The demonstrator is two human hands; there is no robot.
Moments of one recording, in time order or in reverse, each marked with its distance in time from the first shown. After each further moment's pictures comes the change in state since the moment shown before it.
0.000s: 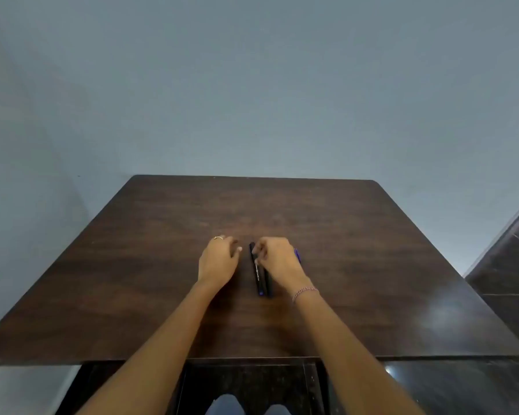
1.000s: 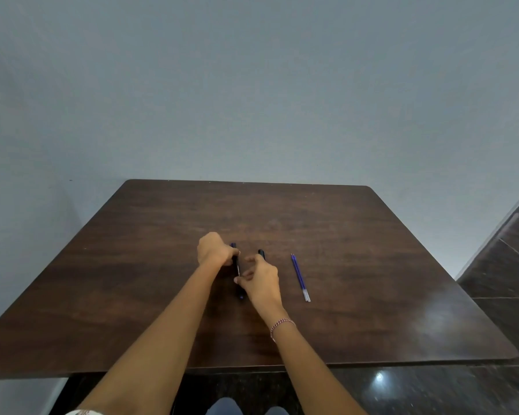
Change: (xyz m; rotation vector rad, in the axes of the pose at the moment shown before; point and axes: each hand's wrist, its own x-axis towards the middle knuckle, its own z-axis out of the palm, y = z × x) left_hand 0.038 0.013 -0.010 -0.242 -0.183 -0.554; right_hand -0.022 -0.012 0.049 0.400 0.125 0.213
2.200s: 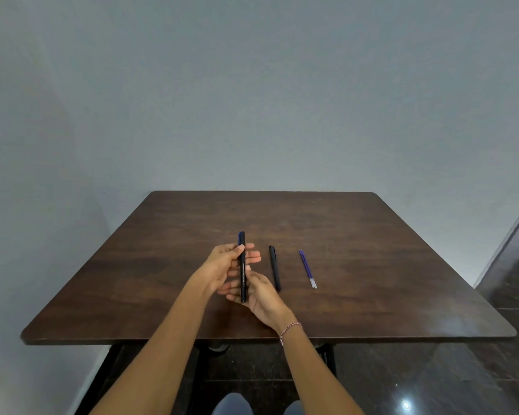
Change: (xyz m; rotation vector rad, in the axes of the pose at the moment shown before) left_hand -0.074 -0.042 -0.034 -0.850 -0.503 0.175; right_hand -0.057 0.006 0.015 1.019 -0.523 0.048
